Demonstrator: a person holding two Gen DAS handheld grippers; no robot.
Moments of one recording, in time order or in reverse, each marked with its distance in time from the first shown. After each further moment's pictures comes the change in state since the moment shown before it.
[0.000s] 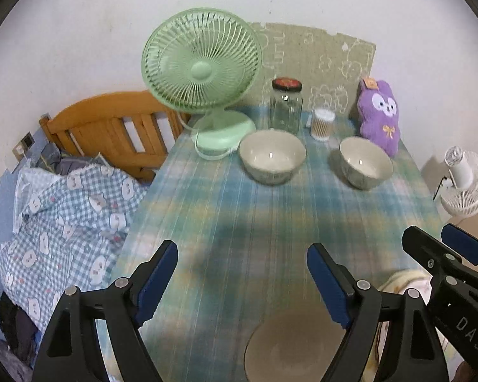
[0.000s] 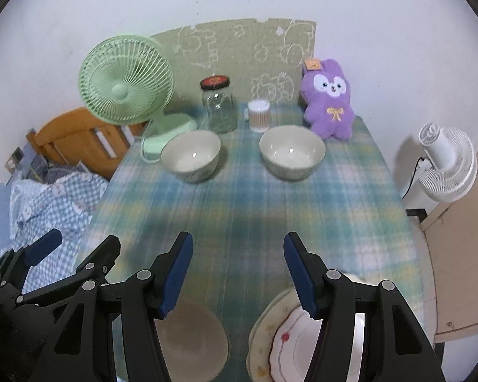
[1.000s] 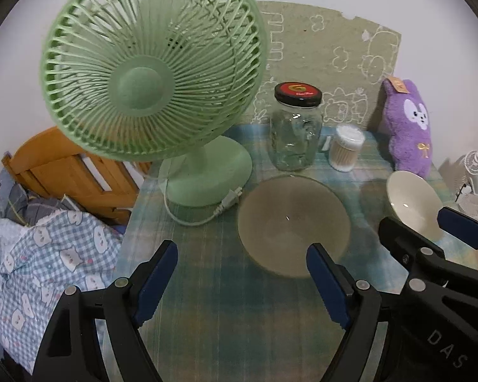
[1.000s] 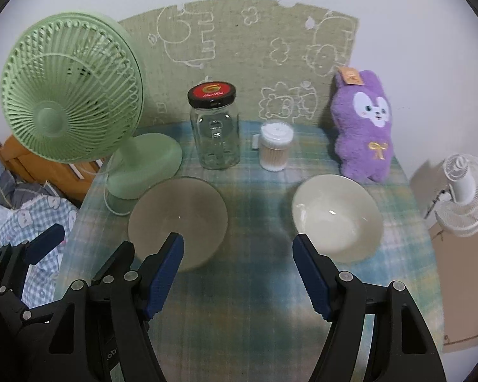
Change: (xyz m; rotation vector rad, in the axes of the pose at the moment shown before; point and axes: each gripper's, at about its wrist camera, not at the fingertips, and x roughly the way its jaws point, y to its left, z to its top) left arm 0.150 0.009 0.098 0.107 -0.002 -0.056; right arm 0.162 0.042 0.112 -0.006 0.018 -0.084
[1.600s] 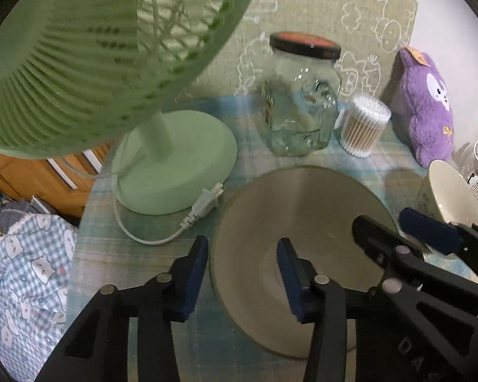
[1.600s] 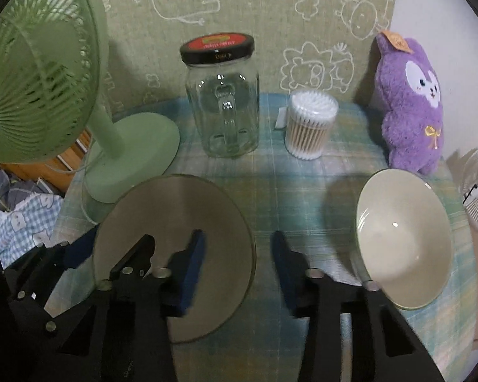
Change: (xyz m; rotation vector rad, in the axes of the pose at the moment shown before) left arm 0.093 -0.004 0.012 0.026 0.097 -0.073; right arm 0.101 0.010 0.011 0.025 0.088 0.035
